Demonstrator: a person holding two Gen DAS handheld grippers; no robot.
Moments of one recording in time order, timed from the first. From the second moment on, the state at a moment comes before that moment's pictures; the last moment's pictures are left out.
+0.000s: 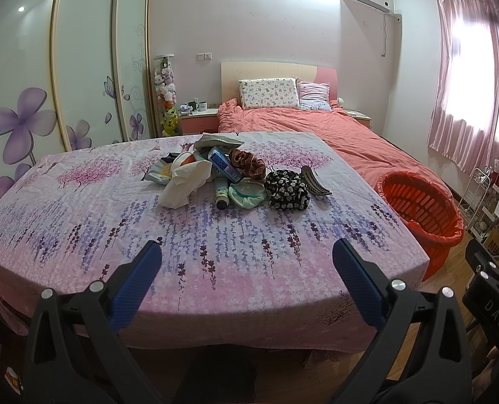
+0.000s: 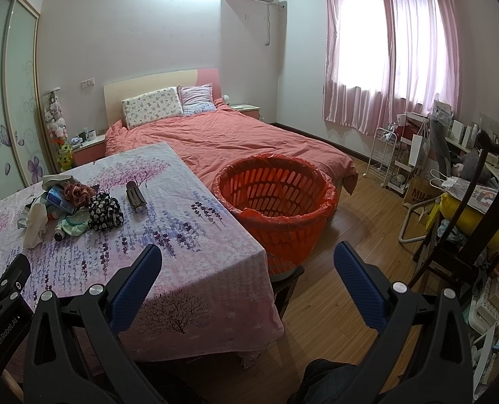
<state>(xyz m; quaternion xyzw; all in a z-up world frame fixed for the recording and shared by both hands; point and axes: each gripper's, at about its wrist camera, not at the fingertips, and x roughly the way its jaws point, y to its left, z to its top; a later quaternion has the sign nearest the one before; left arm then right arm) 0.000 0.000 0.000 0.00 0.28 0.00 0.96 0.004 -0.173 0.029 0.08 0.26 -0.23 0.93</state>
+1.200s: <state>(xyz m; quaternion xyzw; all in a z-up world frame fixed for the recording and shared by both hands) 0.000 0.000 0.000 0.00 0.28 0.00 0.96 0.005 -0.173 0.029 0.08 0.26 -0.23 0.93</state>
